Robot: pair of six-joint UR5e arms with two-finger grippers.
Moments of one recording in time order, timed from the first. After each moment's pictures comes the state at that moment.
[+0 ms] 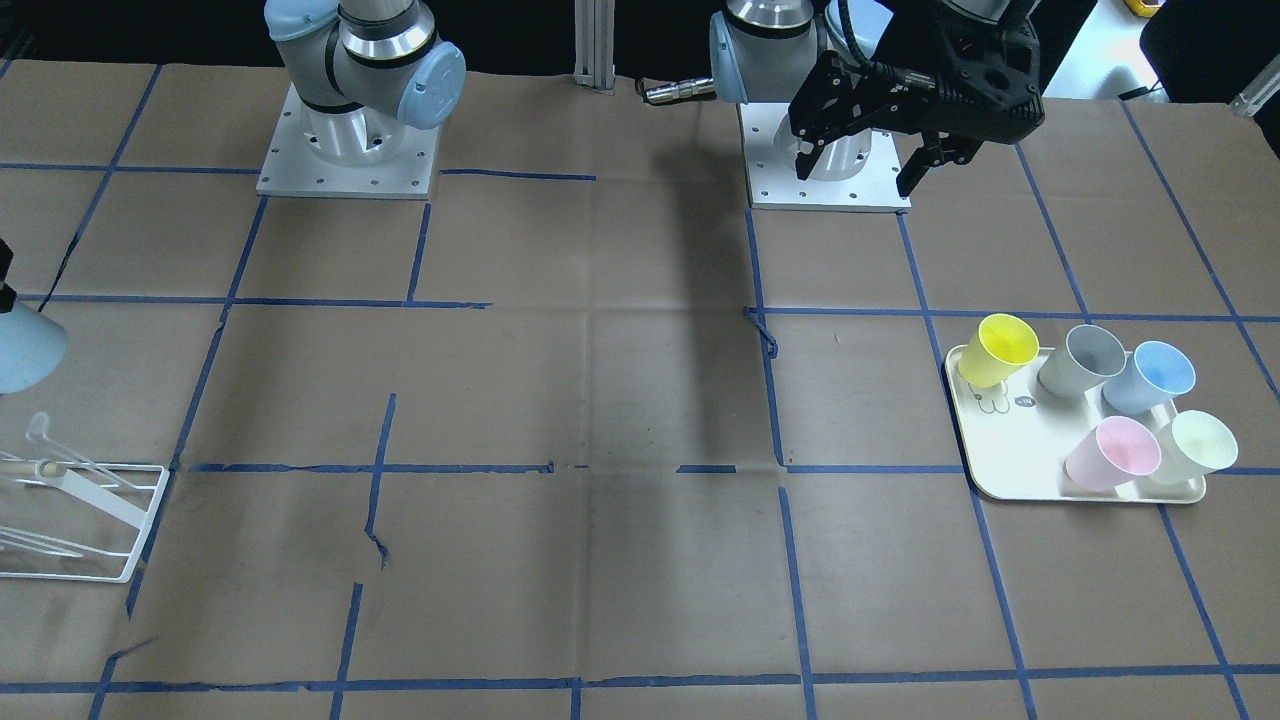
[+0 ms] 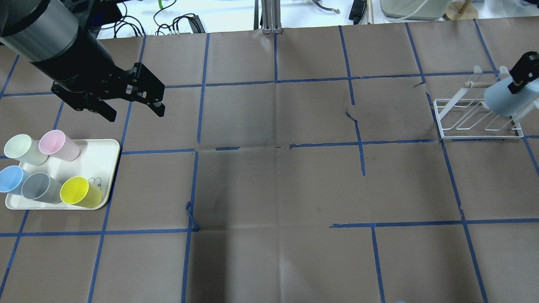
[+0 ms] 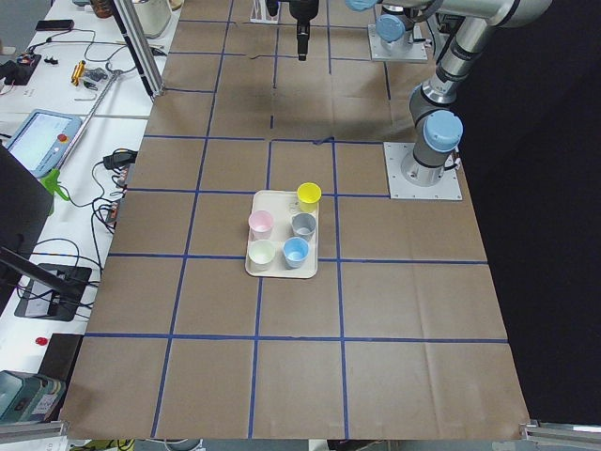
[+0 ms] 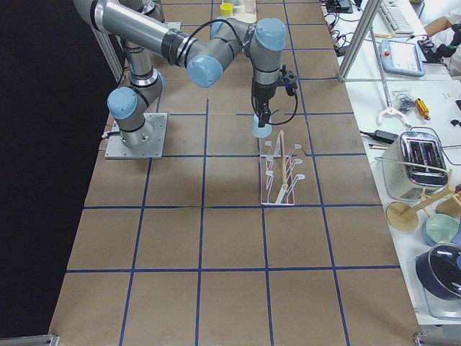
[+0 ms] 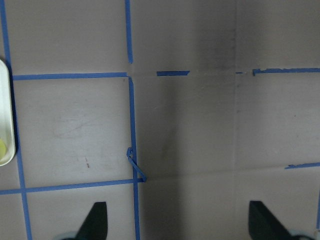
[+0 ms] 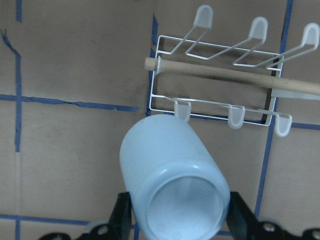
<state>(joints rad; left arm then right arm) -1.51 -1.45 -1.57 -1.71 1.39 0.10 1.08 -1.50 1.52 -1.61 -1.57 -0.61</state>
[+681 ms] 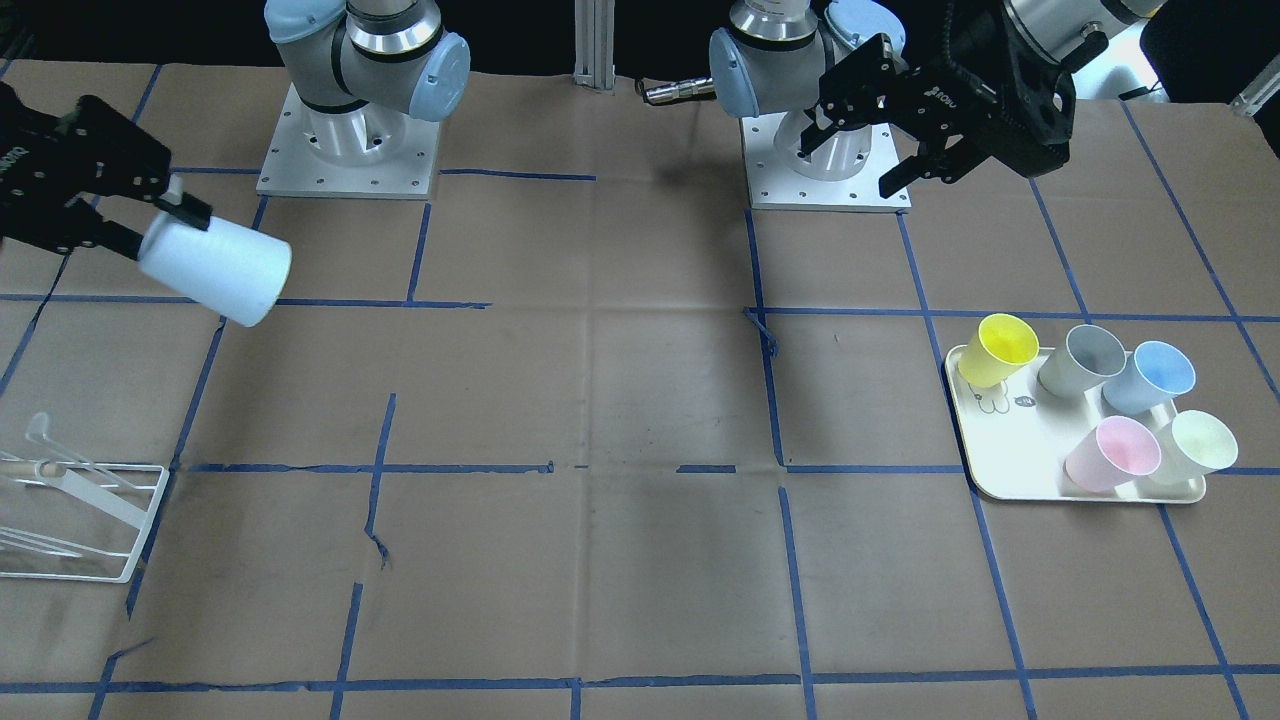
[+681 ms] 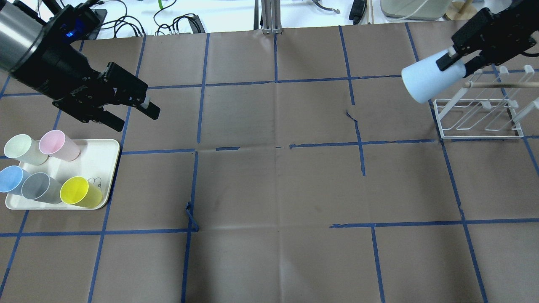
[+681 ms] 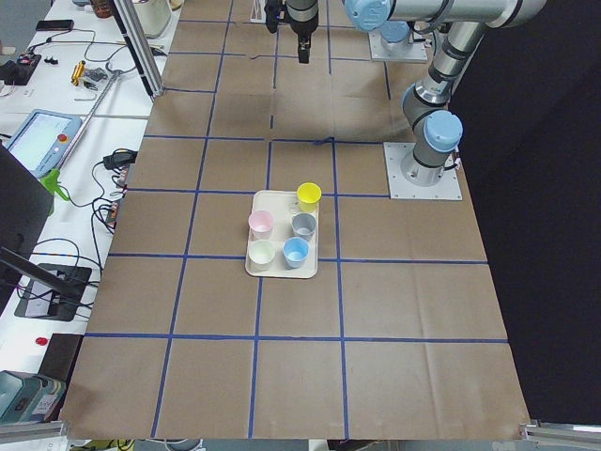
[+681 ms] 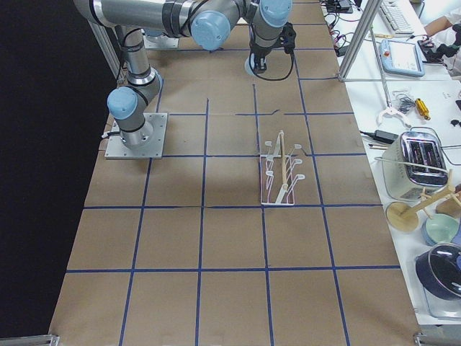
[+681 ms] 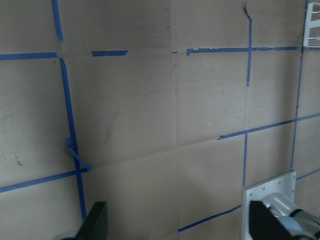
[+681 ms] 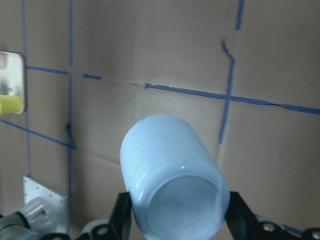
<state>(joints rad) -1.31 -1.45 -1.59 -1.96 1.06 0.42 1.21 -1.49 1.39 -1.12 -1.00 -0.61</state>
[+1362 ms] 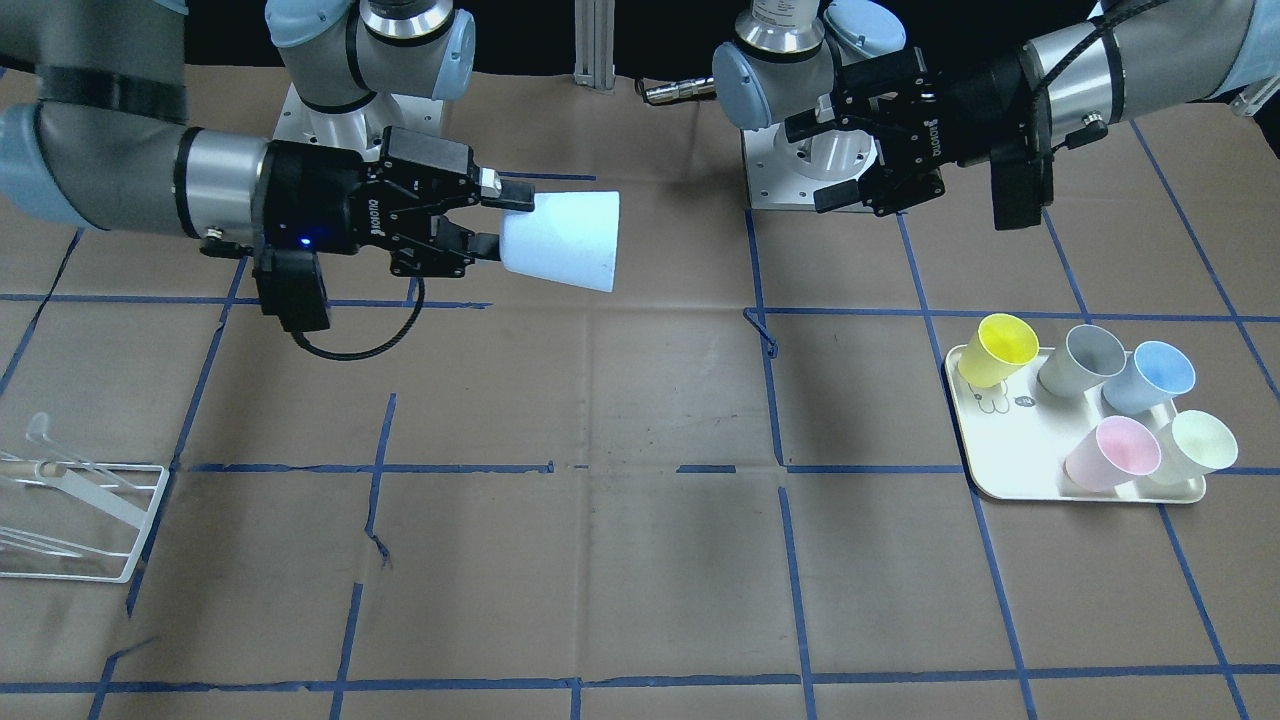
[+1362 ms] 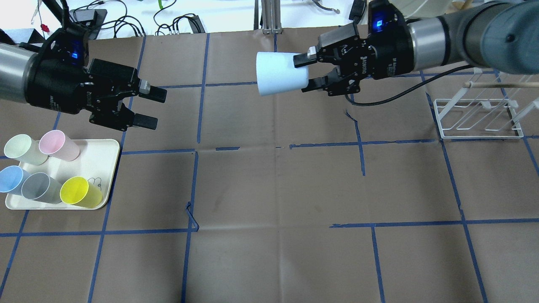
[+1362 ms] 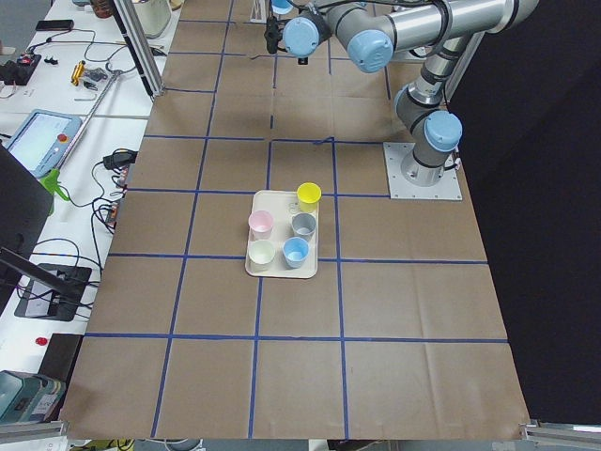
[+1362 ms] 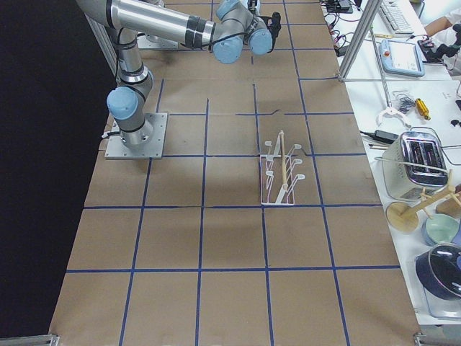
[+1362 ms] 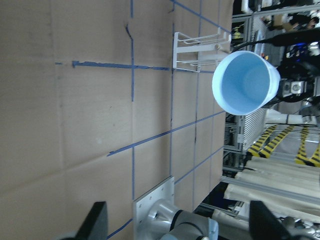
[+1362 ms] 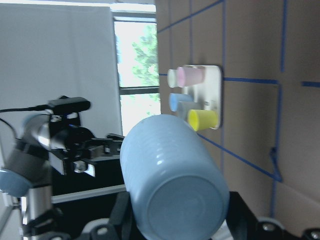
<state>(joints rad) -1.19 -1.47 -1.74 -2.14 0.60 0.69 1.45 -1.47 1.72 -1.07 -0.20 -0.68</state>
